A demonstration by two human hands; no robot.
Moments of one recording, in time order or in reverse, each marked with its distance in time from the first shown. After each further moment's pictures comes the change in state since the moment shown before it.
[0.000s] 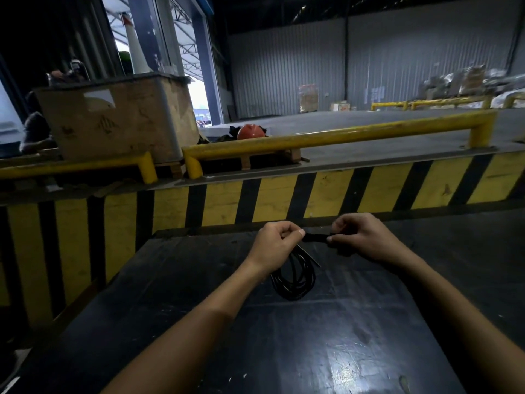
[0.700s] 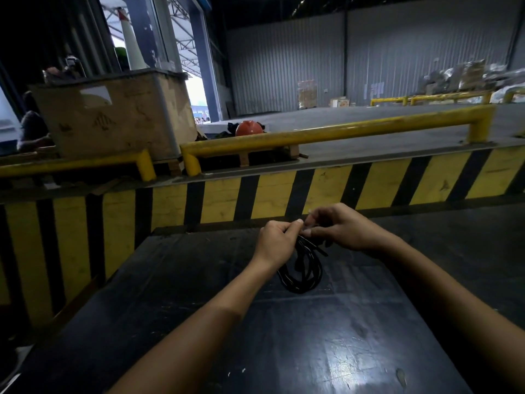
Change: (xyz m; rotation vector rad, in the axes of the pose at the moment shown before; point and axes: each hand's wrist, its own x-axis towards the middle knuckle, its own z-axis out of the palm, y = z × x) left_hand 0.002 -0.001 0.018 -0.004 0.135 -0.075; right_hand 0.012 -0.027 0.008 -0.044 -0.260 -0.104
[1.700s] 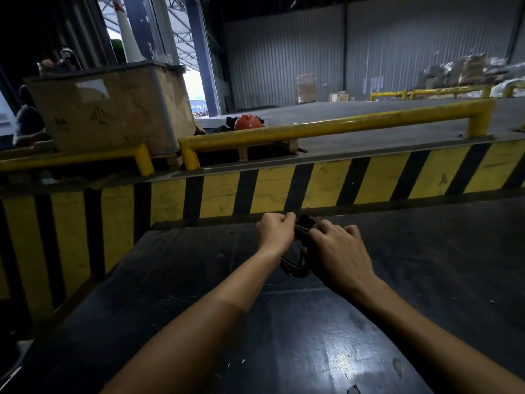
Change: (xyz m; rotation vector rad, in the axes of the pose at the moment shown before) left_hand 0.015 -0.002 0.014 0.020 0.152 -0.215; right_hand -0.029 0.021 0.069 -0.835 0.494 -0.099
